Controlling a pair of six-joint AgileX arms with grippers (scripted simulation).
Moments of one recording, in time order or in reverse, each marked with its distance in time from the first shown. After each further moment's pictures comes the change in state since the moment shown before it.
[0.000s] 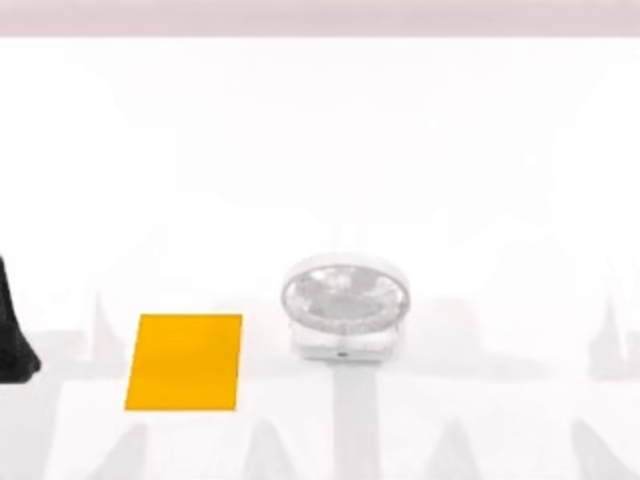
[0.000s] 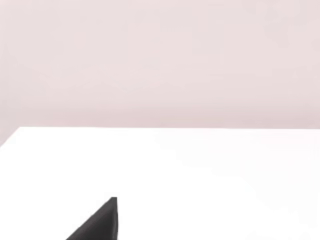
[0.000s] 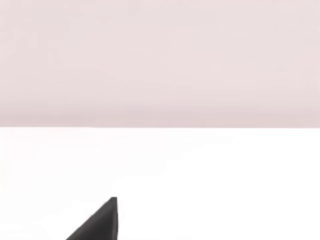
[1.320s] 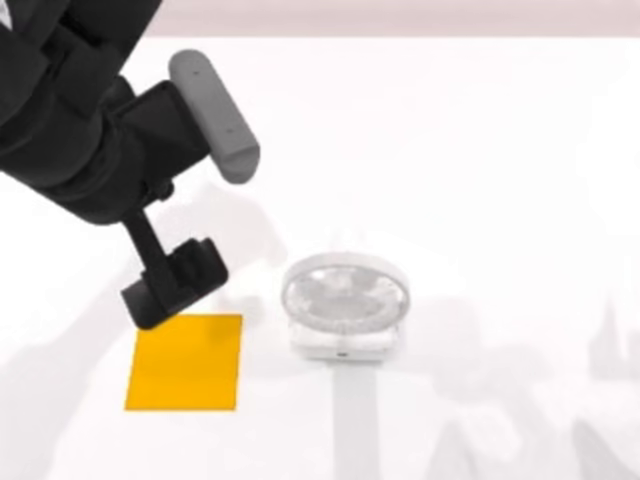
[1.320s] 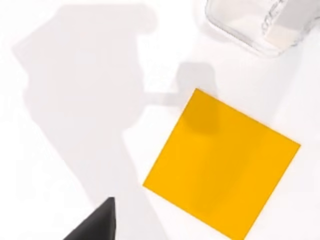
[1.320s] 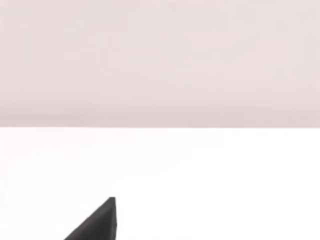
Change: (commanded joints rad) left arm -0.549 1.383 1.305 -1.093 0.039 0.571; right arm 0.000 0.000 0.000 0.000 0.000 0.000
